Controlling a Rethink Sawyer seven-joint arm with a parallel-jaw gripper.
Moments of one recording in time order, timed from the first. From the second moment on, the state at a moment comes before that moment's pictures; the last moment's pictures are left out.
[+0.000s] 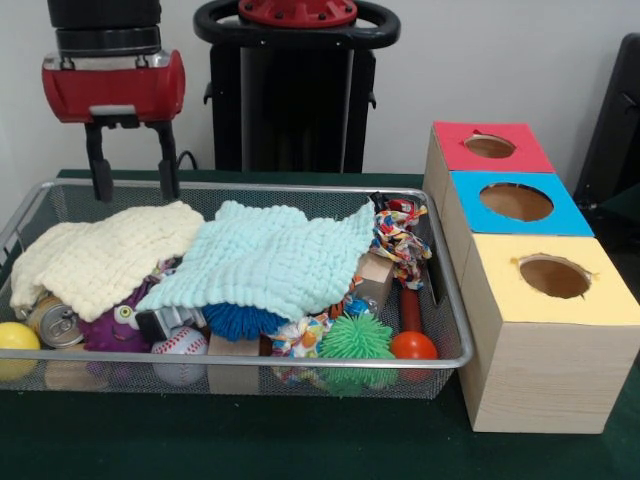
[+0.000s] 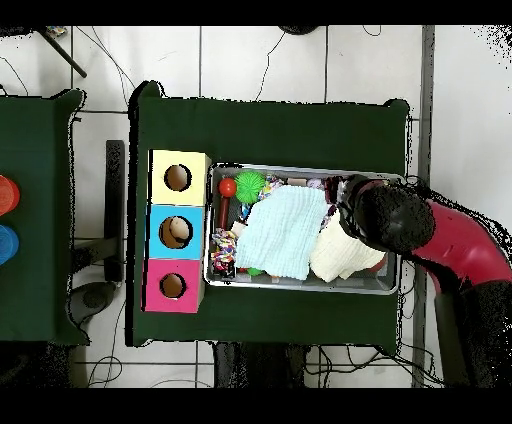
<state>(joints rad) -0.75 -0.78 0.35 1.64 -0.18 0.55 1.40</state>
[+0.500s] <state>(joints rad) -0.72 -0.68 0.34 1.62 -0.18 0.46 1.40</state>
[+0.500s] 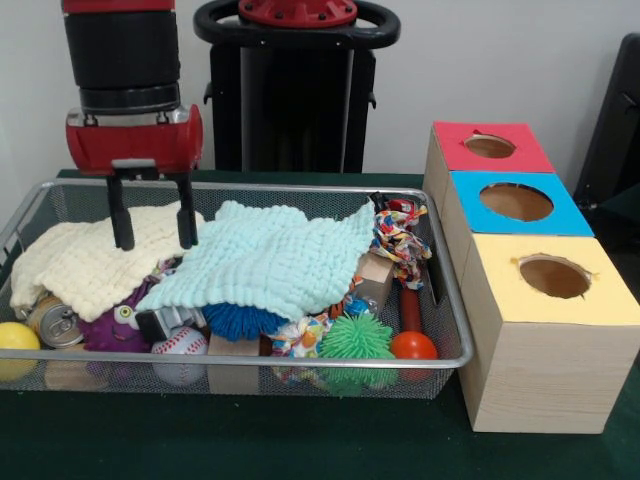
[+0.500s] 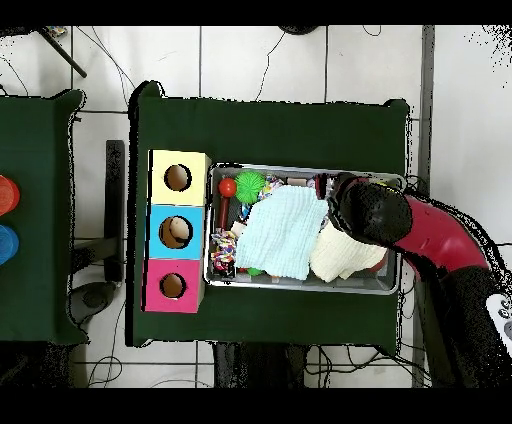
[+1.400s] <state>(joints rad) -0.71 -0.60 0.32 1.57 -0.18 0.43 1.40</state>
